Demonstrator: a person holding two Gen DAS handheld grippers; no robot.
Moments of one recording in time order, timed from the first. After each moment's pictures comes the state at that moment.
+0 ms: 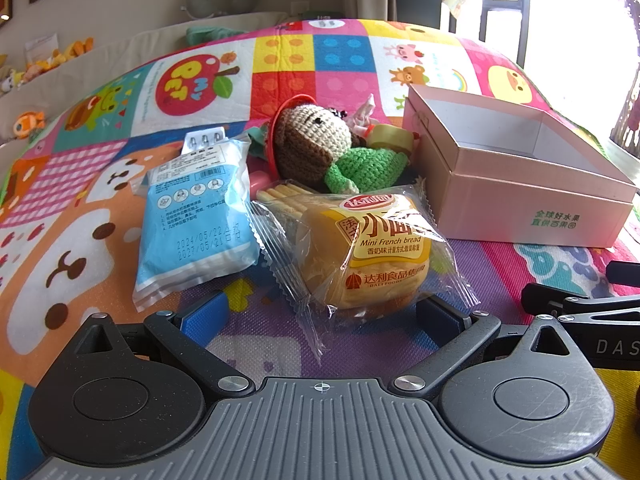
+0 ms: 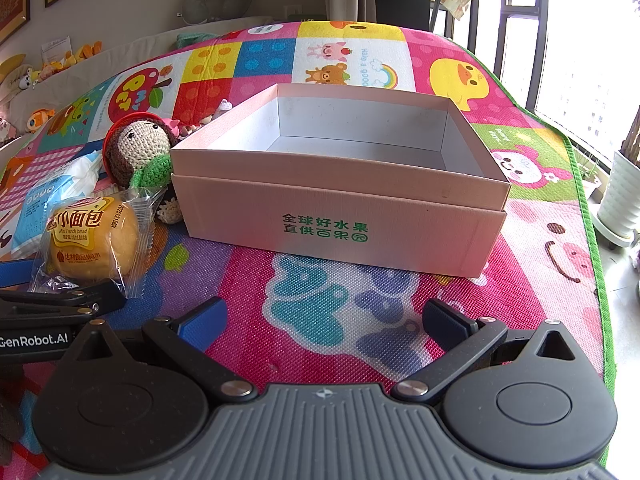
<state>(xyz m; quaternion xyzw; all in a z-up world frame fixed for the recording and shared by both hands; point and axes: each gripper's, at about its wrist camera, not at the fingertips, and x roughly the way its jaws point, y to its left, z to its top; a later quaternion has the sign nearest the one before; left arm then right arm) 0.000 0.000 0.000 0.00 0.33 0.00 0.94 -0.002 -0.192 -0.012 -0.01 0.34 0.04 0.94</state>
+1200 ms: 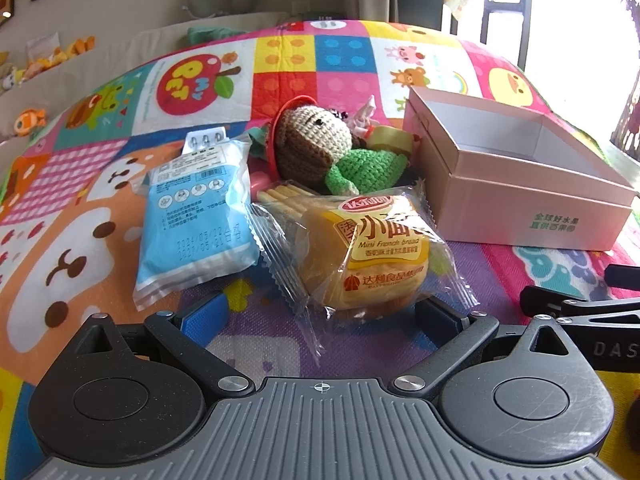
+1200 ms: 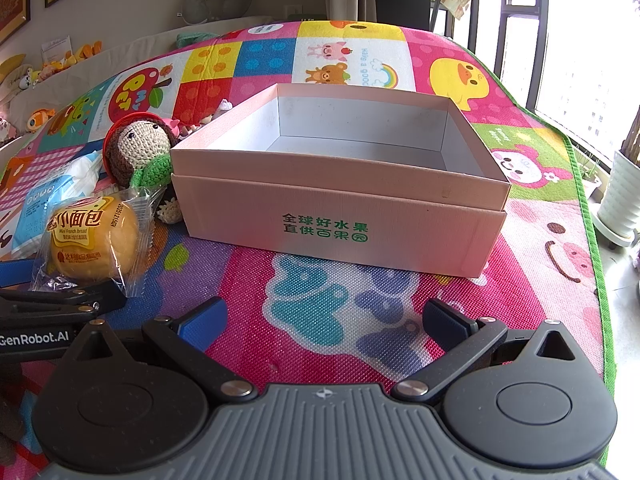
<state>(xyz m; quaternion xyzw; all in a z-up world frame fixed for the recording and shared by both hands) -0.005 0.005 0.002 0.00 0.33 -0.01 0.94 -0.002 -0.192 -0.011 -0.01 0.34 0.04 0.94</state>
